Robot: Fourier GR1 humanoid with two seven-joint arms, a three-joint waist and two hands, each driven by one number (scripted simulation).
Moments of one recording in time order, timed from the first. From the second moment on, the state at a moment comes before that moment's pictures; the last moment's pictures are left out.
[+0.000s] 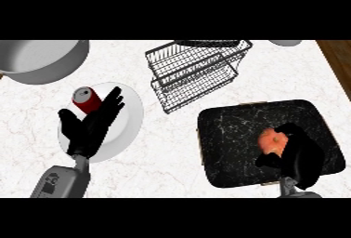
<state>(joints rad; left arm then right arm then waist) -0.18 0.19 -0.16 -1.45 0.22 0.02 0.19 0.00 -0.13 0.16 -1.58 1.24 -0.39 0.80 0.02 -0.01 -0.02</state>
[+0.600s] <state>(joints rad) -0.17 0.20 -0.15 -1.46 0.21 0.03 0.19 -0.08 -0.42 0.10 -1.84 0.62 0.14 0.30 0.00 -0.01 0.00</state>
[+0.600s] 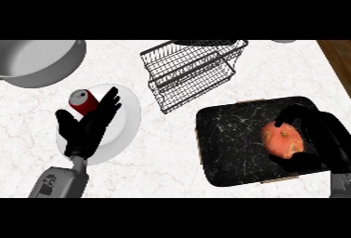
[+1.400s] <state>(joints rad) -0.19 0.16 -0.14 -1.47 0.18 0.03 0.22 -0.58 -0.65 -0.22 -1.91 0.12 0.45 0.51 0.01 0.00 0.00</state>
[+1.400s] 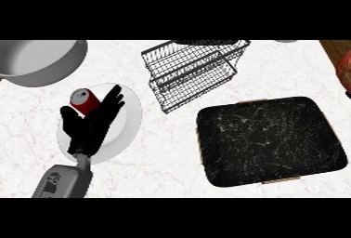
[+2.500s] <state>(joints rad) -0.19 0.15 -0.12 -1.47 0.16 -0.01 0.23 -1.20 -0.34 0.03 -1.15 0.39 0.20 0.49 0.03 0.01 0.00</state>
